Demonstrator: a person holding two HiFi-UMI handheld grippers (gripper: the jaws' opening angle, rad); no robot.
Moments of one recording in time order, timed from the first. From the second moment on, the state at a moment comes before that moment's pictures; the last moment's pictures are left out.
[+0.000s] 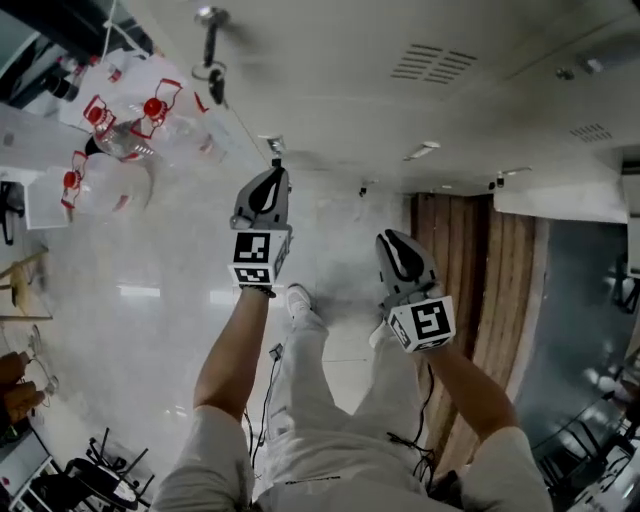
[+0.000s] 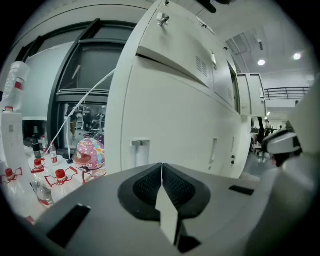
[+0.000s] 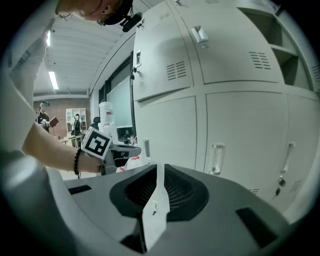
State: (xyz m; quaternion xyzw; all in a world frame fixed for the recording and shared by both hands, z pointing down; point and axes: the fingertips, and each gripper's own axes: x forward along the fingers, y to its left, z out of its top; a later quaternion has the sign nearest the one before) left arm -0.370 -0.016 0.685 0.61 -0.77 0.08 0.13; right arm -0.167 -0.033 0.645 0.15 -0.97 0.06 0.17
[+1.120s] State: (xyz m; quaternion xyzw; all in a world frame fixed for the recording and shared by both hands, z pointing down) left arm 0.218 -0.207 0.390 0.85 -0.51 0.00 0.08; right arm 0.383 -0.275 0.318 0.41 -0.91 0.02 -0.04
